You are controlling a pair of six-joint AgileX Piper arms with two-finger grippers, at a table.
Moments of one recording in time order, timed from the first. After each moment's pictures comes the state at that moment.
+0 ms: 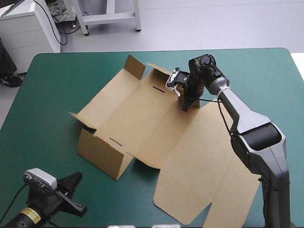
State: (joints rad) left arm -0.38 0.19 -0.35 -0.19 0.66 0.10; right arm 0.40 2.15 -2.06 -0.02 1.23 -0.79
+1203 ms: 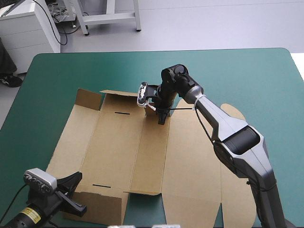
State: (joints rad) left arm -0.38 0.19 -0.35 -0.19 0.66 0.10; right arm 0.58 2.23 -2.13 0.14 1.24 -0.97
